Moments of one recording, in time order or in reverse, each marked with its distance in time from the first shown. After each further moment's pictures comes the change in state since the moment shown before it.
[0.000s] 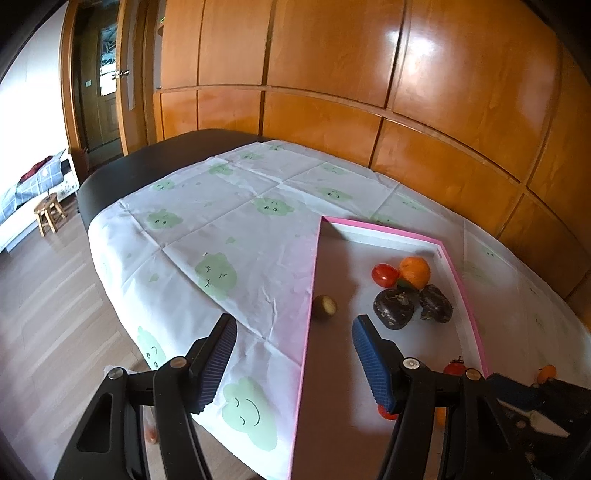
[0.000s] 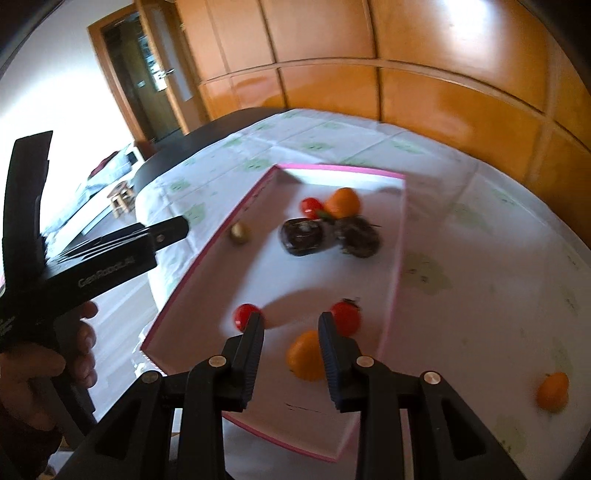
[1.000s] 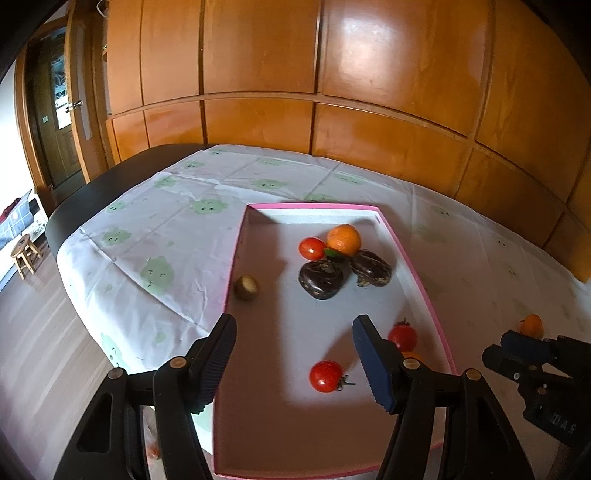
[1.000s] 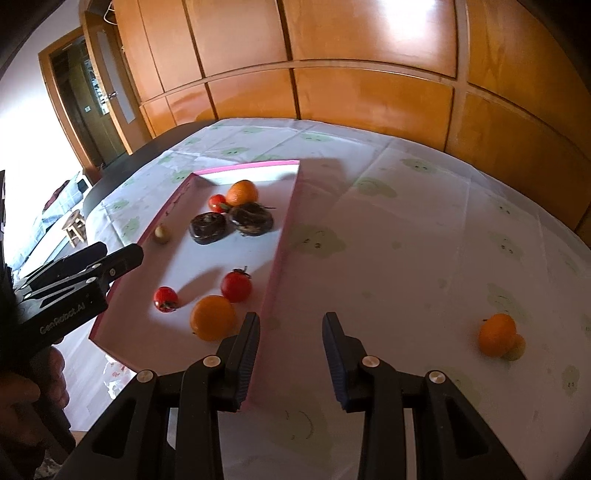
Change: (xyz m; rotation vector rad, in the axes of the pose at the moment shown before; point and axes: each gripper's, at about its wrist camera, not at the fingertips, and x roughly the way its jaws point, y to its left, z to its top) left arm -0.010 -0.058 -0.024 0.174 0.007 -0.093; right arm -0.036 -0.060 -0.031 0.125 -0.018 -0.159
